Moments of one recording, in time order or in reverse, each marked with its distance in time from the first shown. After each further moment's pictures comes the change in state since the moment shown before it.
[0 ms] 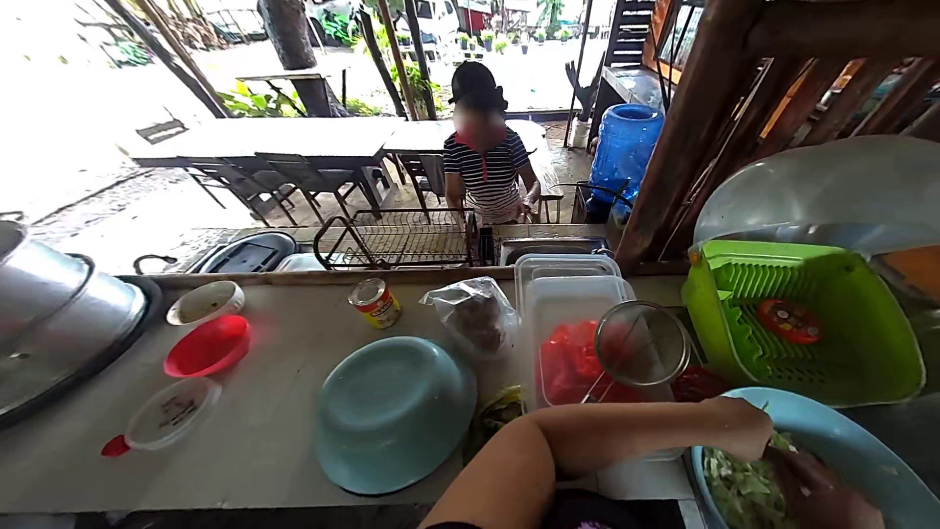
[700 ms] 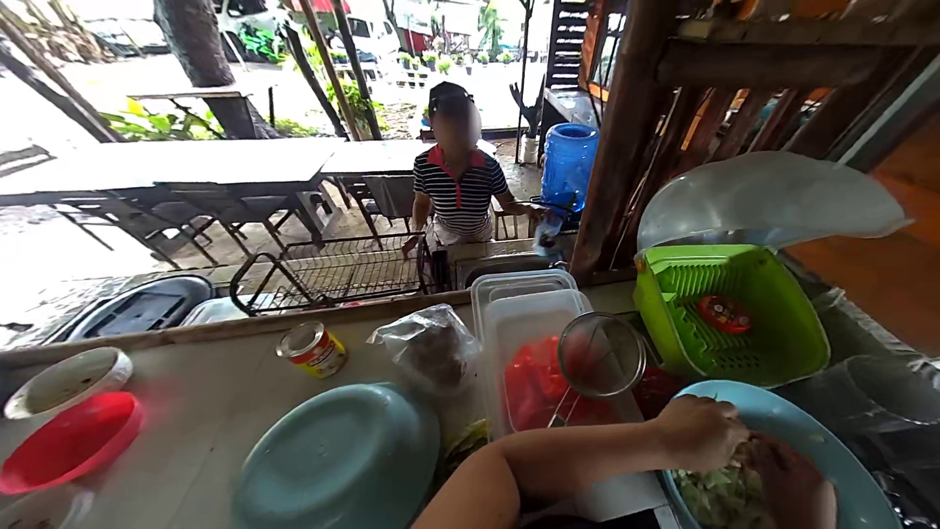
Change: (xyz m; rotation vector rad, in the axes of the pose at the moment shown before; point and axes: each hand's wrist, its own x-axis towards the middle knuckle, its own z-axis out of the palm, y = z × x) left_hand 0.016 -0.017 0.035 0.067 0.467 0.378; right_hand 0.005 0.005 0.012 0.382 0.349 0.275
